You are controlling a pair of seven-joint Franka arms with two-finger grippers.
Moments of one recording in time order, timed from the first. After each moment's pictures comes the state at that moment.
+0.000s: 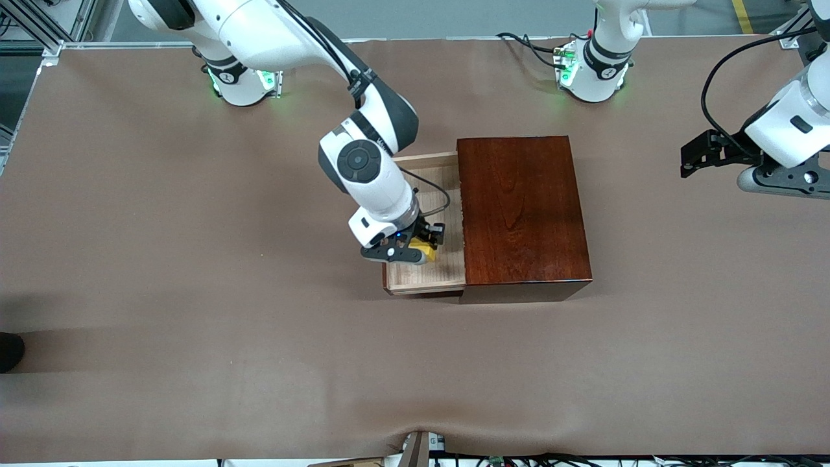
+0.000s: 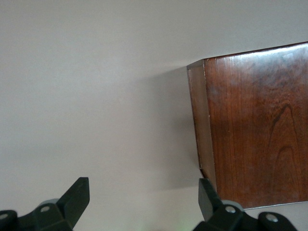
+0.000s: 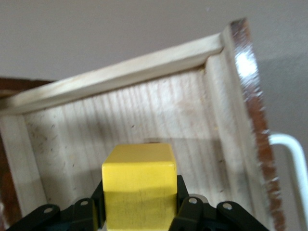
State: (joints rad) left arm -0.05 0.04 -0.07 -1.52 0.01 1.52 0.03; right arm 0.70 0.68 0.04 -1.40 0.18 2.29 0.80
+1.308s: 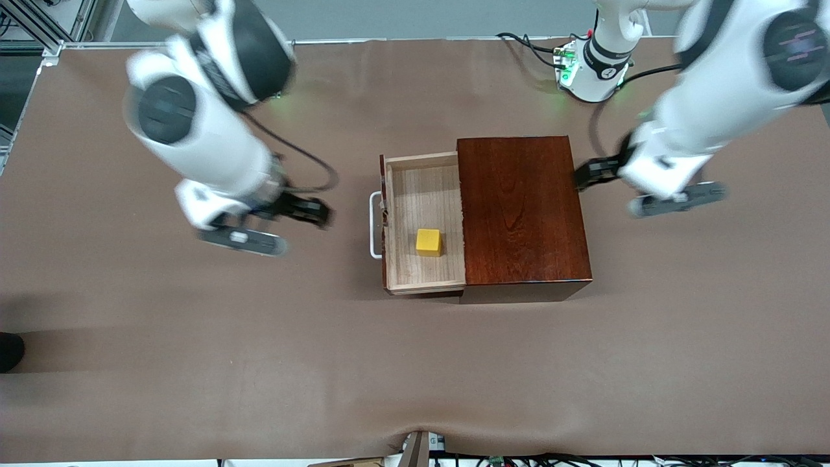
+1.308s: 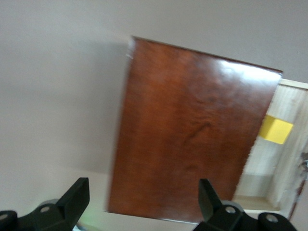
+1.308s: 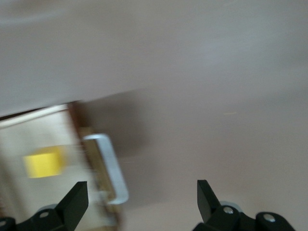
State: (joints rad) left arm -0.13 0.18 -0.30 -1.53 -0.07 1.60 -0.67; right arm 0.41 0.34 0.00 -1.26 0.02 1.54 0.61
